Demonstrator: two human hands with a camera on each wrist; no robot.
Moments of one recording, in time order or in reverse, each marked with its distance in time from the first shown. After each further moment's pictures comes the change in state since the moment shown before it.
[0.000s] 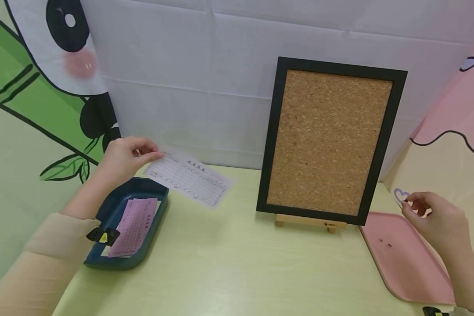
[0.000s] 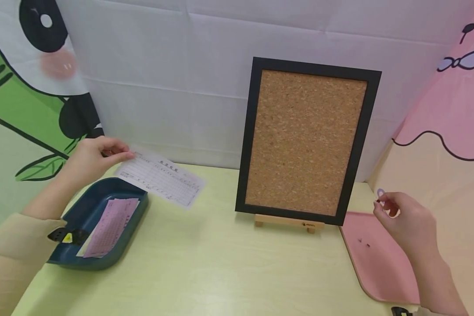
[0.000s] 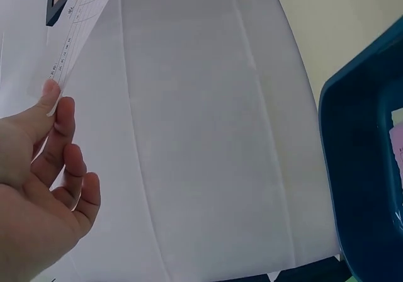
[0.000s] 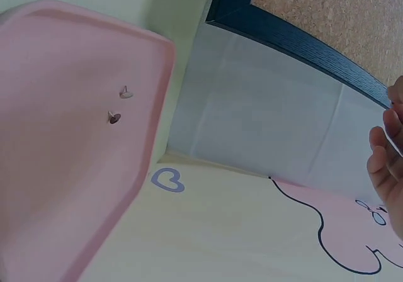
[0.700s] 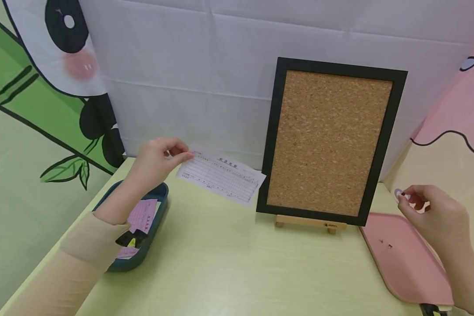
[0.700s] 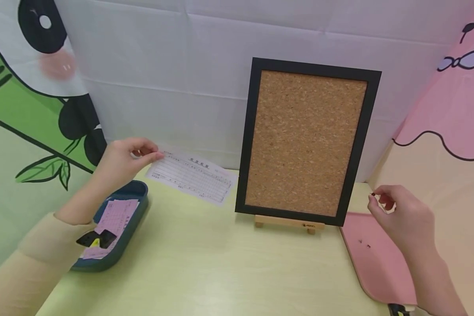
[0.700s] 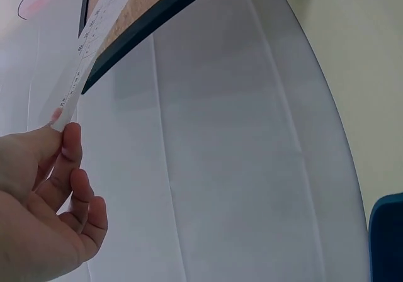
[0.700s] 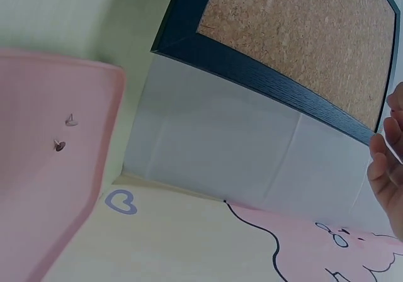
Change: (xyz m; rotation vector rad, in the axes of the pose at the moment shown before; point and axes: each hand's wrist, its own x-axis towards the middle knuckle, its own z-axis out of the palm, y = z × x) left_hand 0.007 0.054 0.034 -0.103 0.029 0.056; right_hand 0.015 -0.028 -0.005 0.022 0.091 -0.061
